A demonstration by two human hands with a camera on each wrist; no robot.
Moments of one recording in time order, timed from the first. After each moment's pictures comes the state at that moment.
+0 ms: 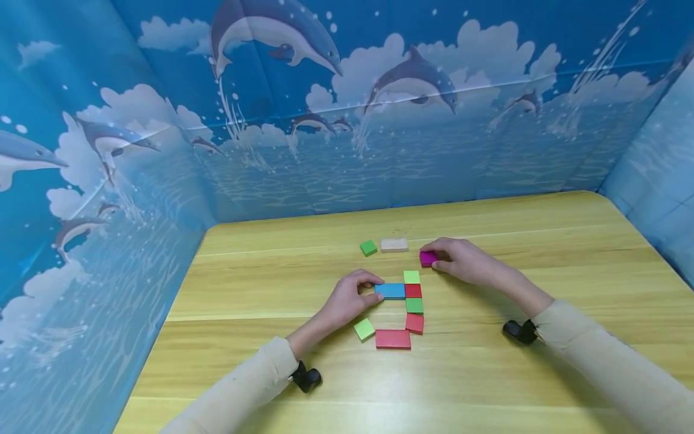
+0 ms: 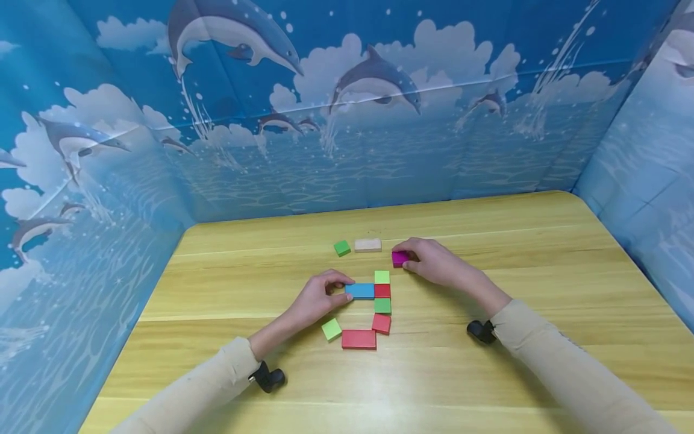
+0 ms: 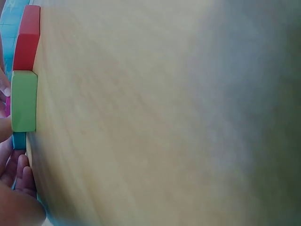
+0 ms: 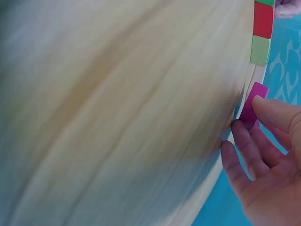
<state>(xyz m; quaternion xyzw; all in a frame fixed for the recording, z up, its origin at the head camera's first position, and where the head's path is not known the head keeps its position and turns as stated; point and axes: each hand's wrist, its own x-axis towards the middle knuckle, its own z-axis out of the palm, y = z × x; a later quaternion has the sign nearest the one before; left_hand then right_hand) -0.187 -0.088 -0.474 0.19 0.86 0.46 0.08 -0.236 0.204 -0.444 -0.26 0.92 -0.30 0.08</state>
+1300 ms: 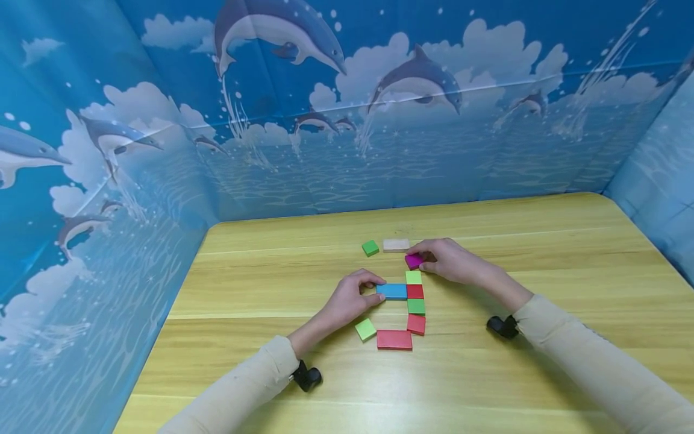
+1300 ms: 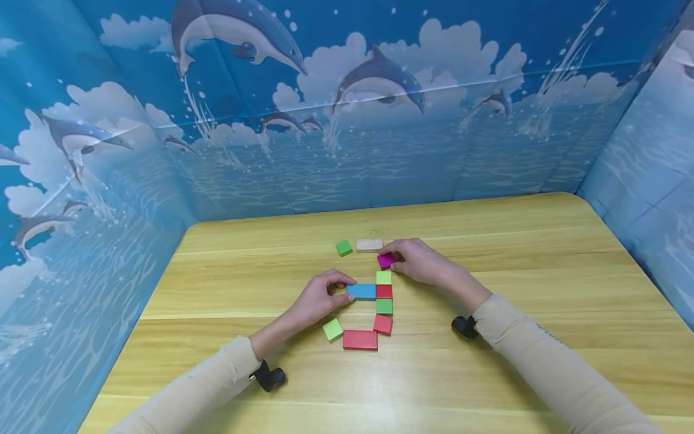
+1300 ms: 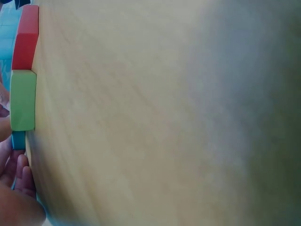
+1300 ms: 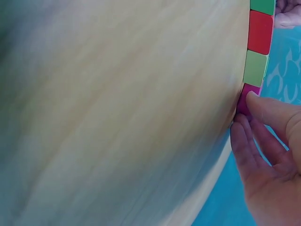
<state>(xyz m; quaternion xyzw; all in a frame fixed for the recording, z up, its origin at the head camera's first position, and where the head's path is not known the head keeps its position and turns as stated) -0.187 -0.088 -0.472 0.19 0.87 0.45 0.08 -0.246 0.176 -0.444 -0.27 0.91 -0.30 0.11</state>
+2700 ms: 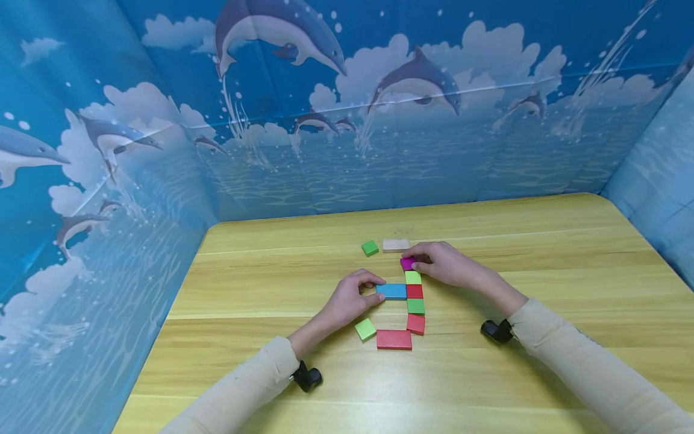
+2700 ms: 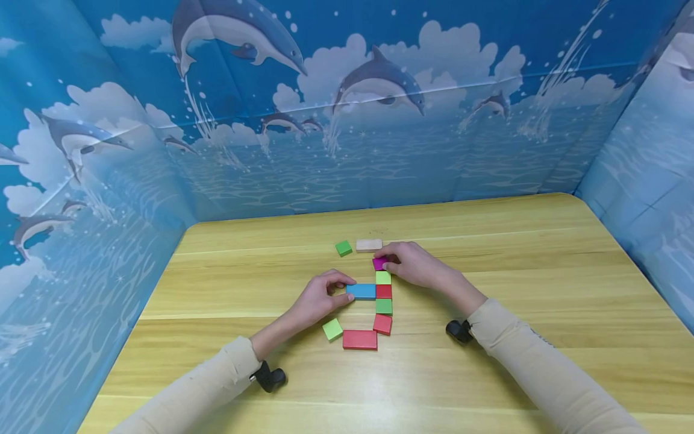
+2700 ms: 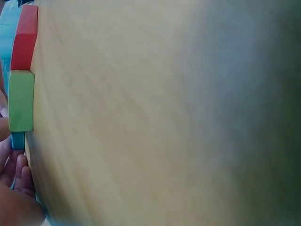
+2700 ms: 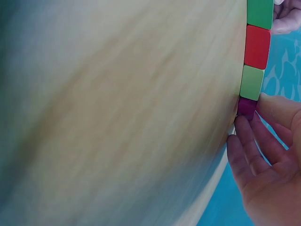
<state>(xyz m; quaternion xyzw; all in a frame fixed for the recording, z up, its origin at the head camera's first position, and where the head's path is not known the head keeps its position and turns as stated) -0.186 -0.088 -0.472 0.19 0.86 0.46 0.08 -0.241 0.168 -0.446 -0.26 0.90 -0.32 0.11</state>
